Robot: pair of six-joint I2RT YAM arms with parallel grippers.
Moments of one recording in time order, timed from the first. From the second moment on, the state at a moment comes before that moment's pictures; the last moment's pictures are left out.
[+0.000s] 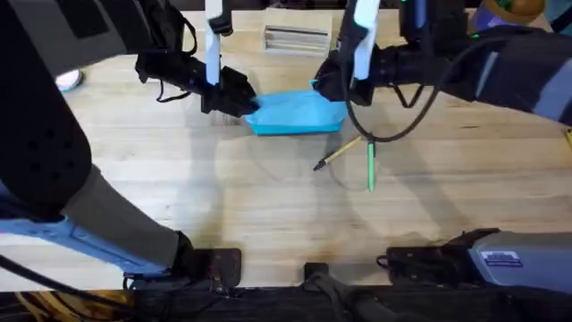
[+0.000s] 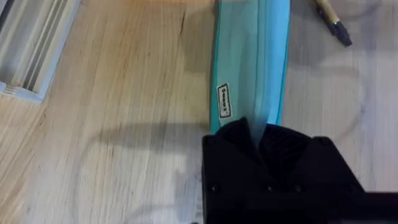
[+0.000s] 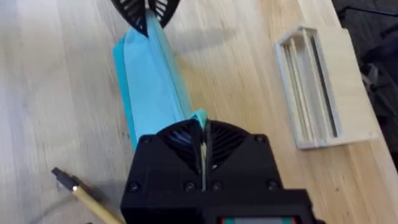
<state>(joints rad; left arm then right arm) 0.04 1.81 1.21 -0.91 0.85 1.42 0.34 1.51 0.97 -0.24 -0.55 -0.85</state>
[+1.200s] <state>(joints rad) 0.05 1.81 1.21 -0.91 0.85 1.42 0.59 1.81 1.25 -0.17 -0.55 -0.76</state>
